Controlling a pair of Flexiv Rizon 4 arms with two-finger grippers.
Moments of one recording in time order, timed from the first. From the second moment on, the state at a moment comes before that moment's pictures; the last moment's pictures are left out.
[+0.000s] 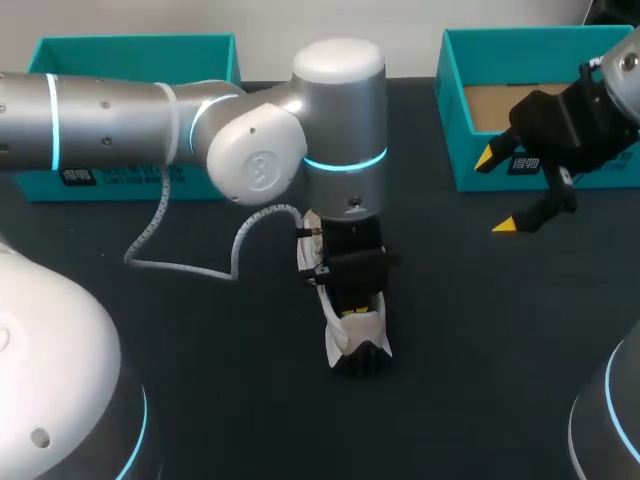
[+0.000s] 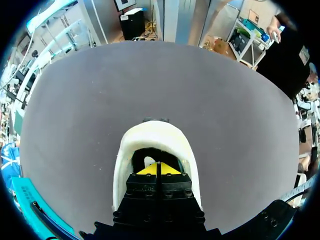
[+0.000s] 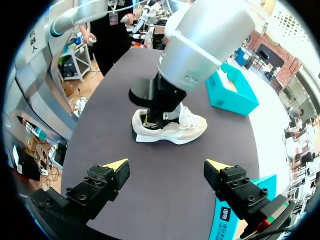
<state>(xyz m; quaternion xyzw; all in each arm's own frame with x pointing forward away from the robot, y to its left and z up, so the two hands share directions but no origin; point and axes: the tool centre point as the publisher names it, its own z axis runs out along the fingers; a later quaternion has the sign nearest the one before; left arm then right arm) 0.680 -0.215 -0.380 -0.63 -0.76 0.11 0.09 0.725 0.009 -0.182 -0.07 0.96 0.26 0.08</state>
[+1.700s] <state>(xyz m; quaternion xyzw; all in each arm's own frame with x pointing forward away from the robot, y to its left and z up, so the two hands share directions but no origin) 0.731 -0.212 -0.360 -0.63 -0.78 0.02 -0.02 0.725 0.009 -0.182 -0.07 0.96 0.26 0.08</state>
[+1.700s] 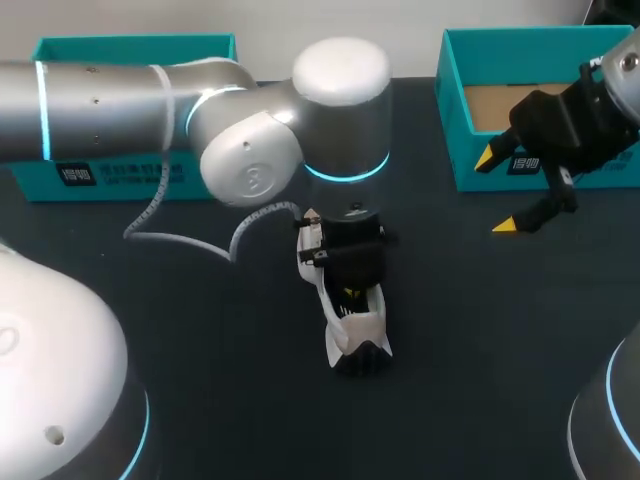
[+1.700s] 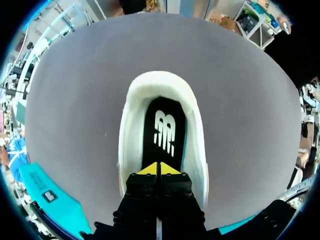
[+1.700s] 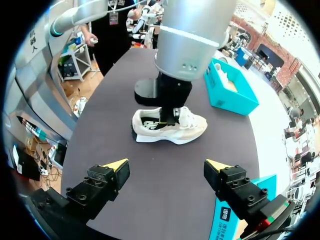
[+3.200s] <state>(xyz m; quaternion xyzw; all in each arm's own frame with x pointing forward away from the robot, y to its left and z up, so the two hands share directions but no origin) 0.748 -0.191 -0.302 -0.62 -0.78 -0.01 -0.07 0.725 0.009 -0.181 -0.07 0.96 0.26 0.08</state>
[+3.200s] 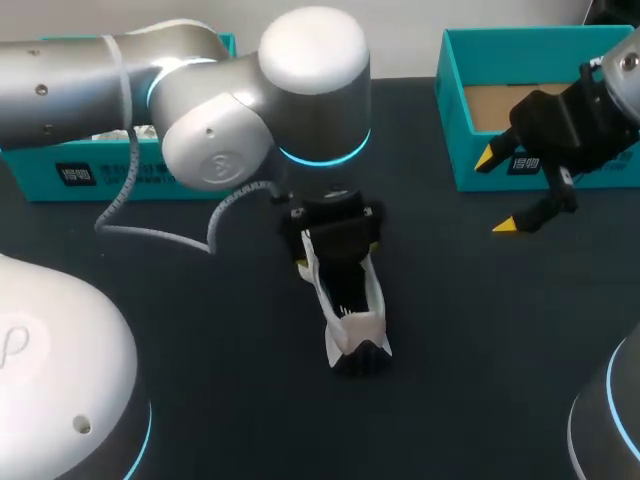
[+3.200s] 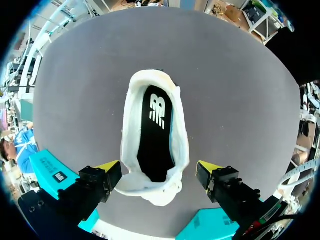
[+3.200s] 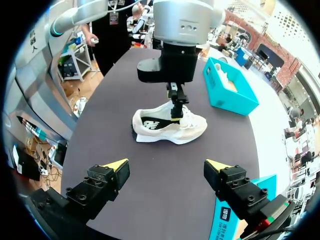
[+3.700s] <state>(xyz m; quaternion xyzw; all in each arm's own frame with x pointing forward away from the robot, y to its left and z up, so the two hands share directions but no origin) 0.774 -0.187 -0.275 -0.61 -0.79 0.01 -0.08 0.725 0.009 -0.181 -0.07 0.96 0.26 0.08</state>
